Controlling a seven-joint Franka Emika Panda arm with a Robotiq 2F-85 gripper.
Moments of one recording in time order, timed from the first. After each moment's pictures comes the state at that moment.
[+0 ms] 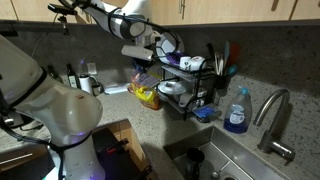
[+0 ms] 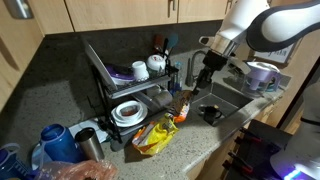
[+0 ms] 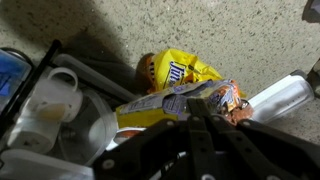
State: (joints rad) arm 0.39 -0.62 -0.08 -2.66 0.24 2.41 -0.37
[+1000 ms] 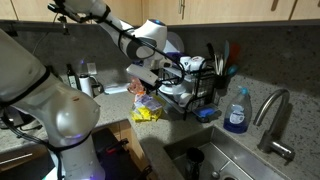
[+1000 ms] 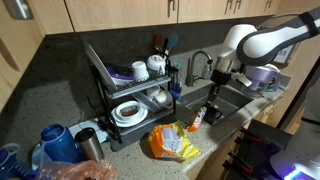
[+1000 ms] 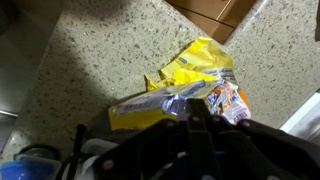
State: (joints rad) arm 0.27 -0.55 -0.17 -2.79 0.29 2.38 -0.41
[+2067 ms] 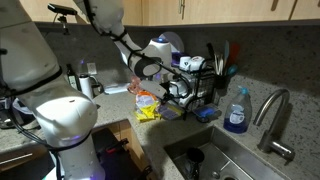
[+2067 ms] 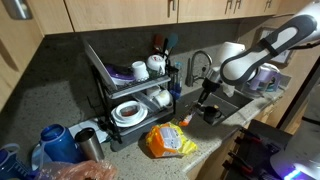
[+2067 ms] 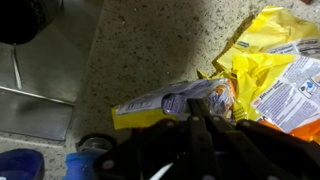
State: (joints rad) arm 0.19 -0.28 -0.13 -2.79 0.28 2.77 -0.37
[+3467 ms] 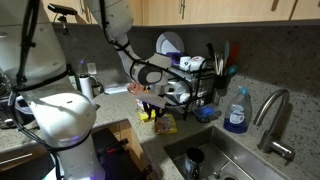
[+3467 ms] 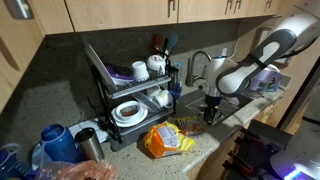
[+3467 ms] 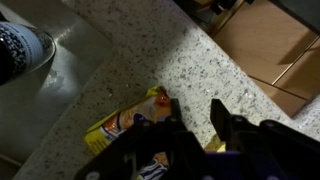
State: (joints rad) arm 0.14 -0.14 -0.07 -2.77 0.16 2.57 -0.53
